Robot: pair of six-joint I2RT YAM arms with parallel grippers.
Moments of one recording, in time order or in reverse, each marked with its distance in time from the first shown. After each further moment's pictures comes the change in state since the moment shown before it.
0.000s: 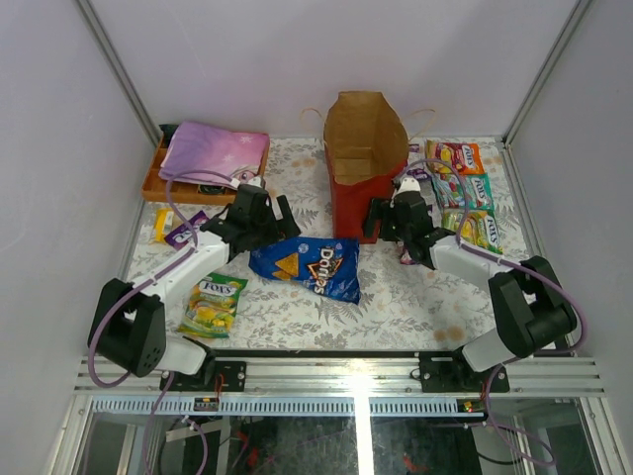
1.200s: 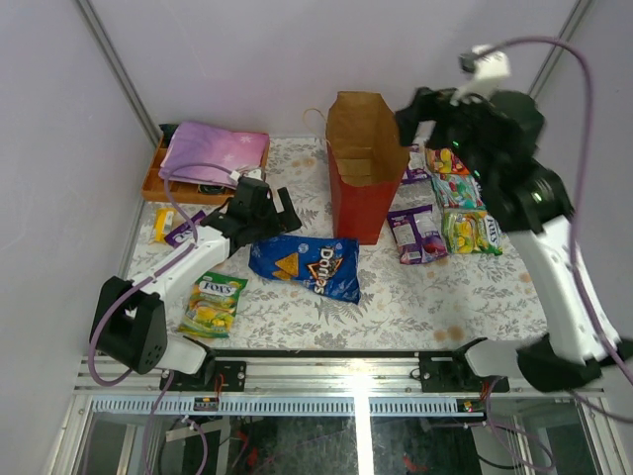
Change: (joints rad) left arm -0.001 0.014 0.068 -0.016 -0.017 0.002; right arm 0.013 -0.052 1.155 -0.726 0.002 -0.282
